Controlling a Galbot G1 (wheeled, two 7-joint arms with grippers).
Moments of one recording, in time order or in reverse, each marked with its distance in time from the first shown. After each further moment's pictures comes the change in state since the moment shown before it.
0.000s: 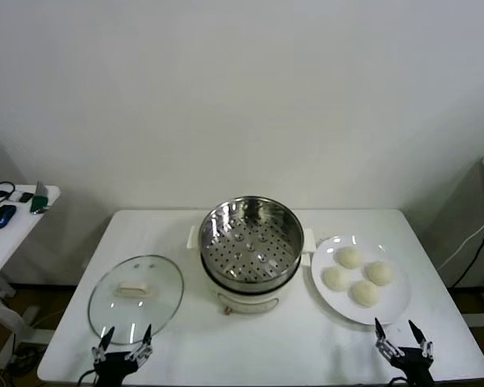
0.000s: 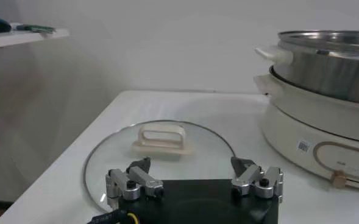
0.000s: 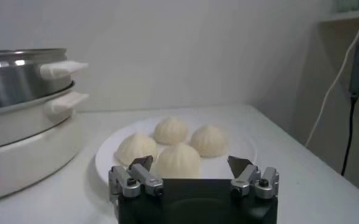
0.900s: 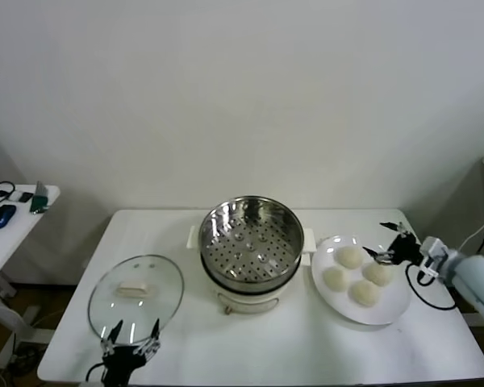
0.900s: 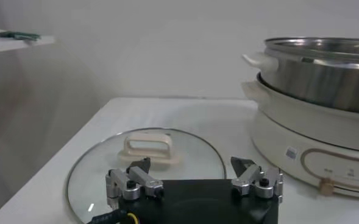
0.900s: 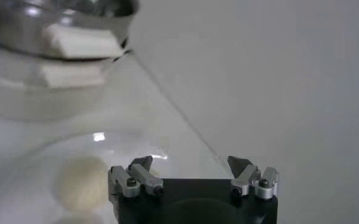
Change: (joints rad) left arm -0.016 -0.002 0.037 0.004 0.029 -0.014 0.000; right arm 1.105 -0.655 -0.792 -0.446 -0.288 -0.126 -0.776
